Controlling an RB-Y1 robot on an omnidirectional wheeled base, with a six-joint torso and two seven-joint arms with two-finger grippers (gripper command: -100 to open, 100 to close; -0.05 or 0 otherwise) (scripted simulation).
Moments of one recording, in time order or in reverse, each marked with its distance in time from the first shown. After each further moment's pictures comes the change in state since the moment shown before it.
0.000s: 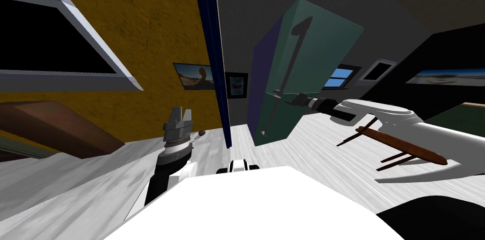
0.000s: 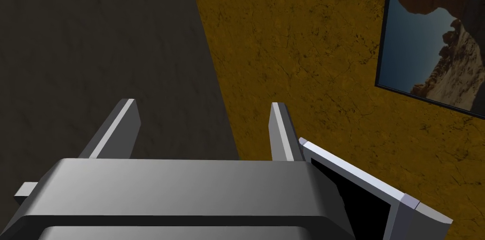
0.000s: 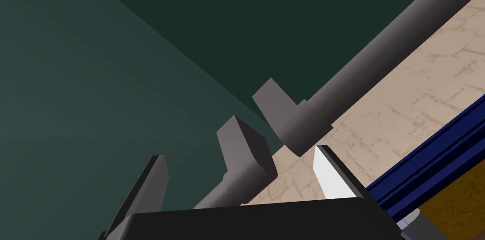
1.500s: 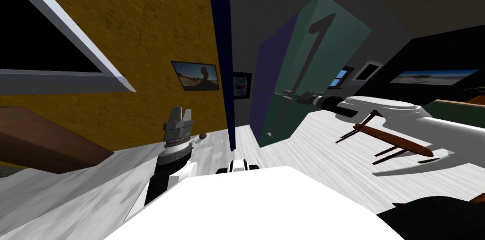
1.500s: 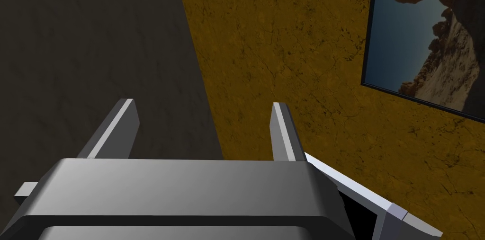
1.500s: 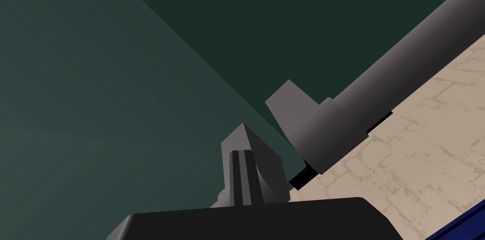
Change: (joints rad) left arm 0.000 0.000 0.000 0.000 0.000 0.000 0.000; right arm -0.017 -0.064 0.028 0.113 -0.004 0.080 -0.029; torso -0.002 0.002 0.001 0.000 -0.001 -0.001
